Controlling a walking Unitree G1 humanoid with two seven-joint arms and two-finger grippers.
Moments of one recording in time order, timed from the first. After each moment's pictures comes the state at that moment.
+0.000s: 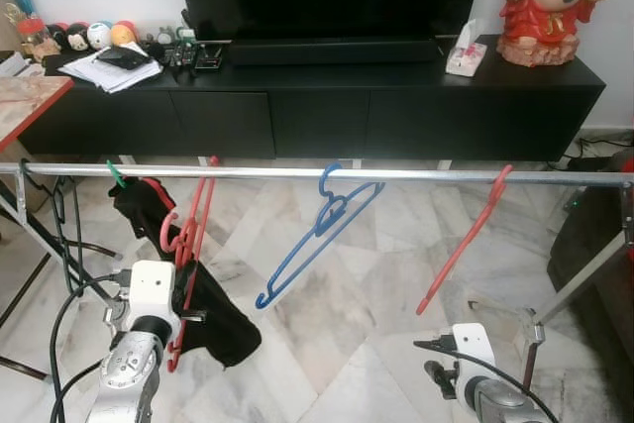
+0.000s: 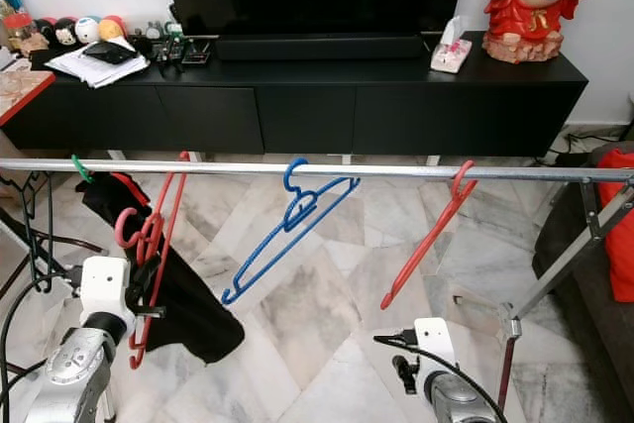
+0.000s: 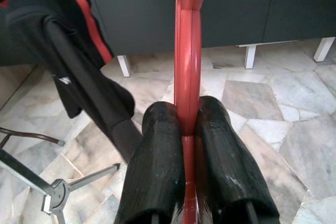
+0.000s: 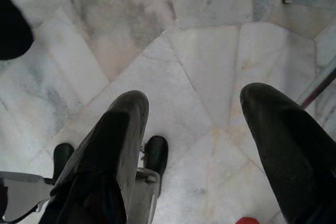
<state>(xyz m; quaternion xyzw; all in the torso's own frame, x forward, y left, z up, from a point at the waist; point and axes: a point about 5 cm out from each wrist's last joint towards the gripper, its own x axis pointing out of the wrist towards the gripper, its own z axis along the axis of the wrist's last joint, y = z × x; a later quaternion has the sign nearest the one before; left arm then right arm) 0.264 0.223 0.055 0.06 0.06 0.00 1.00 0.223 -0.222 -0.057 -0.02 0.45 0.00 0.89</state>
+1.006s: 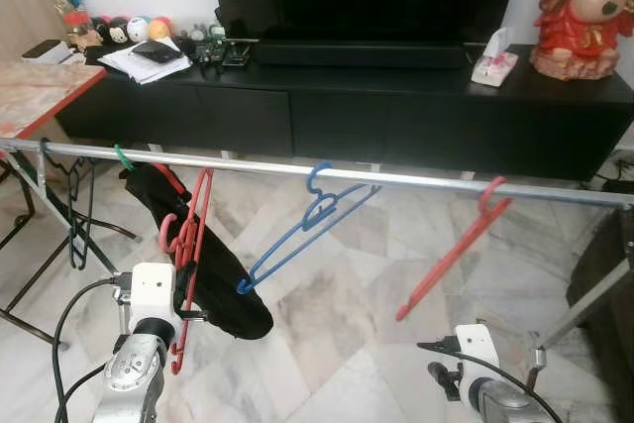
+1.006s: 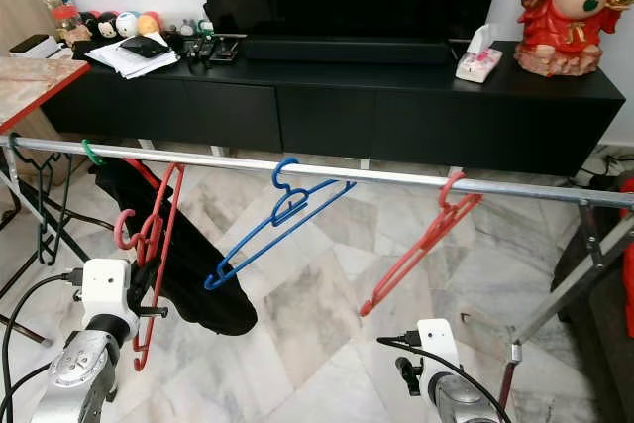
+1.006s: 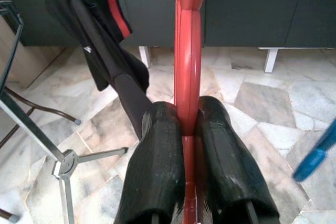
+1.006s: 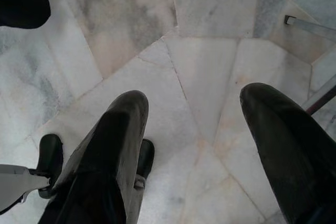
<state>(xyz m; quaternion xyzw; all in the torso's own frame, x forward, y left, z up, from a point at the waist) 0.262 0.219 0.053 0.04 0.06 0.01 1.00 0.221 -0.227 -0.057 -0.03 0.45 0.00 0.89</state>
